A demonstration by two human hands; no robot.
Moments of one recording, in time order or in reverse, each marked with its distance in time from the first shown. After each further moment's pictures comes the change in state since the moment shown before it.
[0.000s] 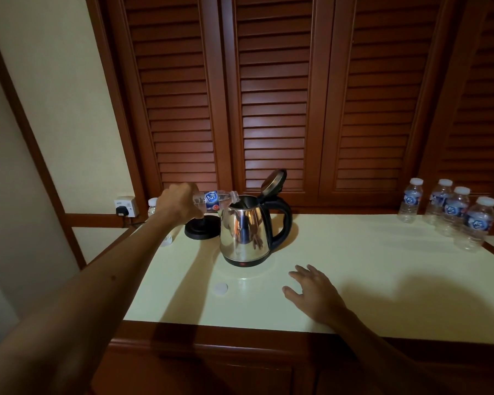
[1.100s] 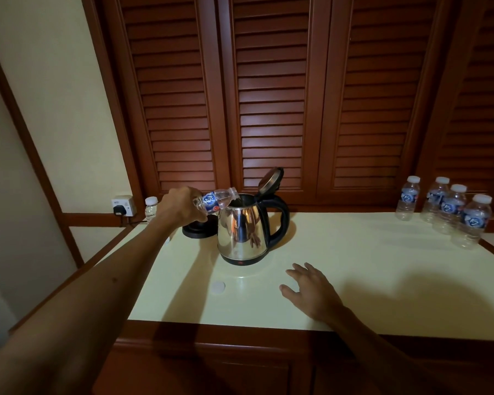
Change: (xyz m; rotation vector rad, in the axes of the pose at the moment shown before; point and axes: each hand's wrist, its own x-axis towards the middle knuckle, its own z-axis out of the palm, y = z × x) left_hand -0.005 0.007 0.006 -0.081 -0.062 -0.023; right_hand -0.001 -0.002 -0.003 -0.014 -0.020 0.002
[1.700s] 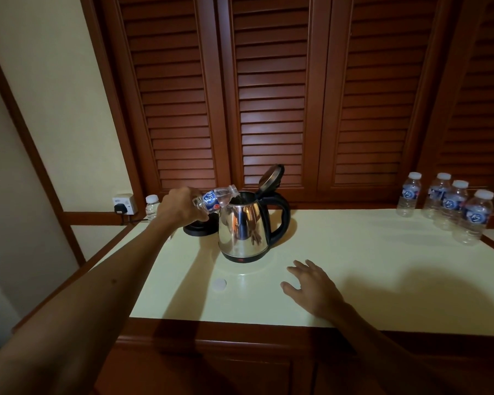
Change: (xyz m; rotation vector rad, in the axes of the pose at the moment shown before) left_hand -0.001 -0.003 0.005 -0.045 -0.016 -0.021; right_hand -0.001 0.000 -0.001 -0.001 -0.001 -0.015
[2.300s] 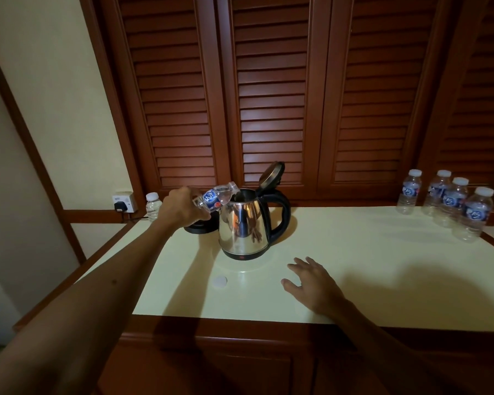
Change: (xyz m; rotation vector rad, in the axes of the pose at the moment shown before) left_hand -0.004 -0.003 0.006 -0.062 0.016 -0.010; right_hand -0.002 -0.002 -0.003 0.002 -0.011 0.004
